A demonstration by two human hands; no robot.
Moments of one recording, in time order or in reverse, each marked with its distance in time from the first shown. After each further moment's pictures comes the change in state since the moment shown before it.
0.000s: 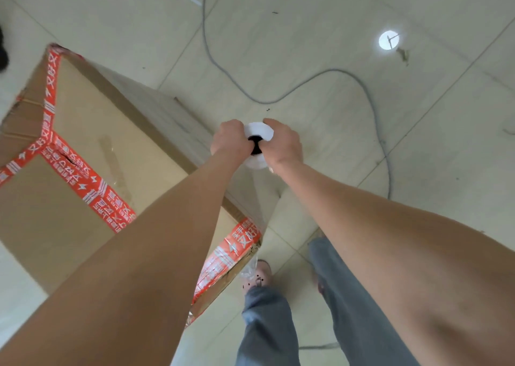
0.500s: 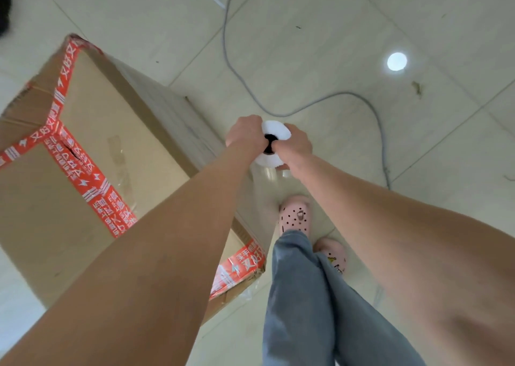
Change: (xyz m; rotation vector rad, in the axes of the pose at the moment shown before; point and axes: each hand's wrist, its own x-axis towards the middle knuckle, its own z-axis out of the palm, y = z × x) left_hand 0.036 0.015 -0.027 -0.011 -0.044 0.052; right_hand 0.041 -0.029 -0.001 0.232 -0.117 0.219
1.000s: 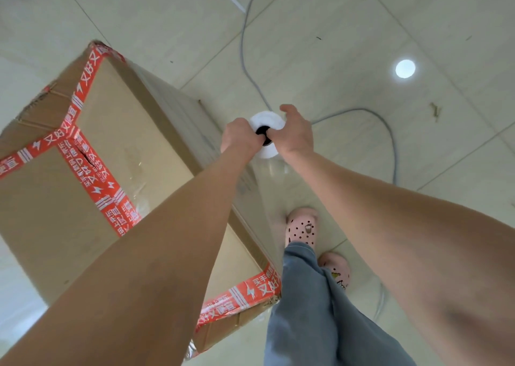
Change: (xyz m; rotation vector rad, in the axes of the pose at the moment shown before) left_hand 0.033 -0.042 -0.032 -0.420 0.044 -0.244; right_hand 0.026 -0.067 0.033 -0.345 0.069 -0.285
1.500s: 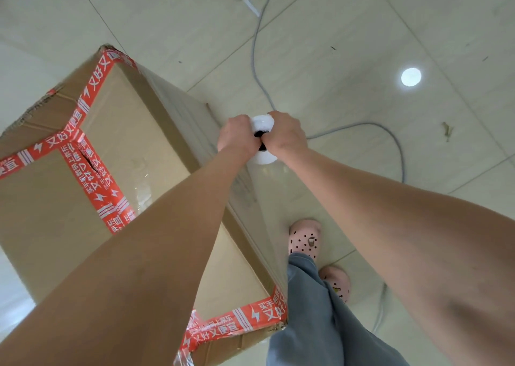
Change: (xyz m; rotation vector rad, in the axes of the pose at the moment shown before) left_hand 0.041 -0.006 -0.026 0.220 0.059 0.114; right_hand 0.029 -0.041 0.023 -0.280 -0.143 -0.074
